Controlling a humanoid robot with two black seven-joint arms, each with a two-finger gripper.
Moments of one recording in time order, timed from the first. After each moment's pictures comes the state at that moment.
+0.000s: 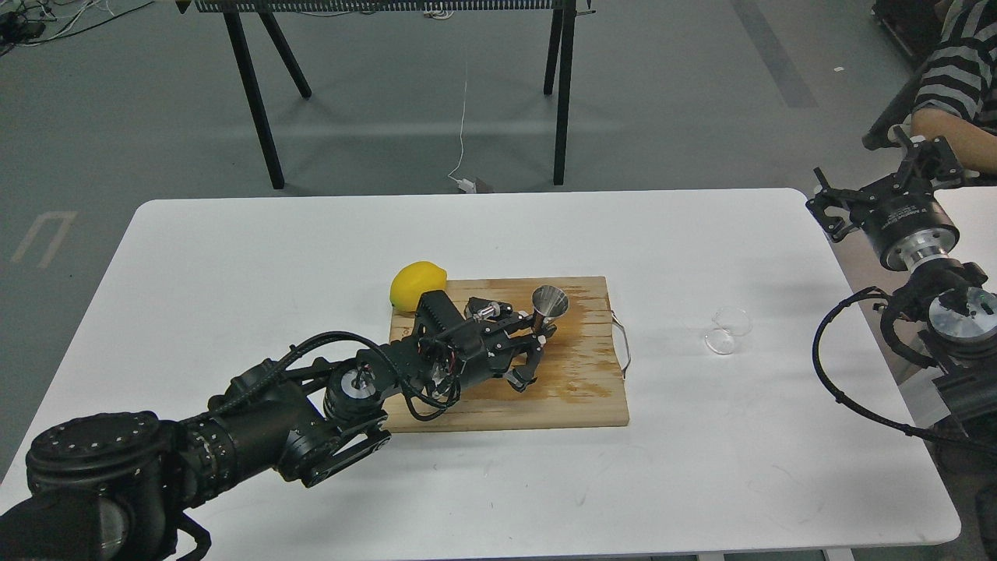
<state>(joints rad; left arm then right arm) -0.76 -0.04 -0.14 -0.64 2.18 0.37 -0.21 0.66 -0.42 0.97 0.52 0.24 0.42 0.09</state>
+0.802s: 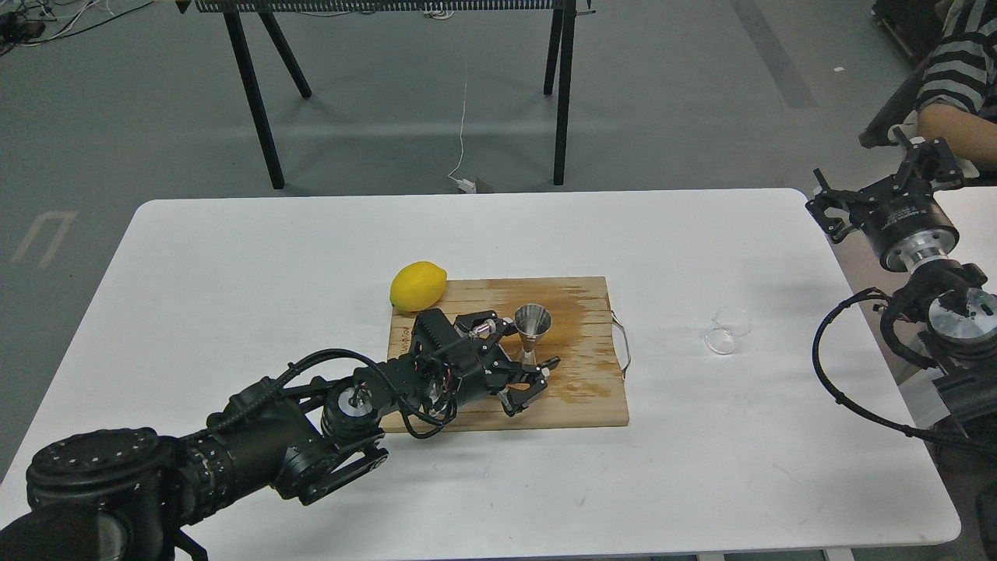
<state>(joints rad) -0.72 -0.04 -0.14 -0.64 2.18 0.38 -0.22 0.66 -0.42 0.97 0.53 0.24 0.42 0.09</state>
